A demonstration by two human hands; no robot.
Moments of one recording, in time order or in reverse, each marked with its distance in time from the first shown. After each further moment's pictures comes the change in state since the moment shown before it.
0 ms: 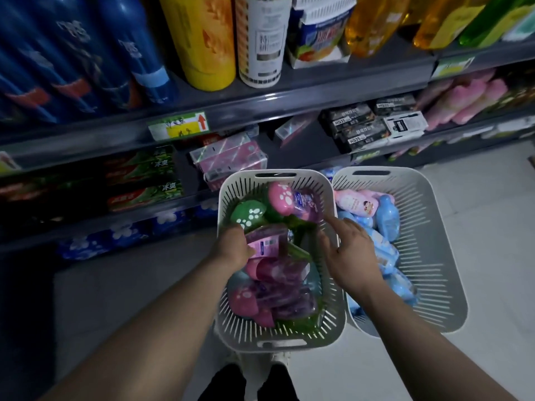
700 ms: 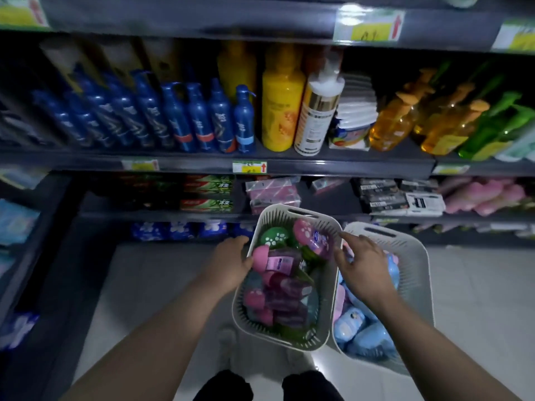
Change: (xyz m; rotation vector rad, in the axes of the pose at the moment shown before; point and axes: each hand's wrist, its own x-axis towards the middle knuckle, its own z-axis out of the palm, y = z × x) left_hand -0.175 0.022 -0.098 -0.155 0.236 -0.049; right_hand -0.023 -0.055 -0.110 -0.102 -0.020 -0.228
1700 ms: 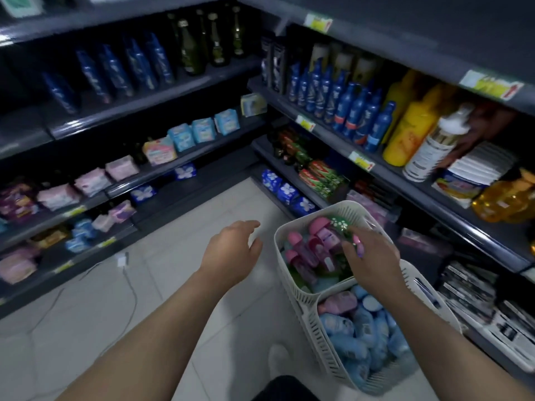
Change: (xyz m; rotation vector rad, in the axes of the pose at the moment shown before) left_hand -0.316 0.138 0.119 -0.127 0.742 -0.542; right_hand -0.074 0.054 -0.098 -0.040 -0.276 -0.889
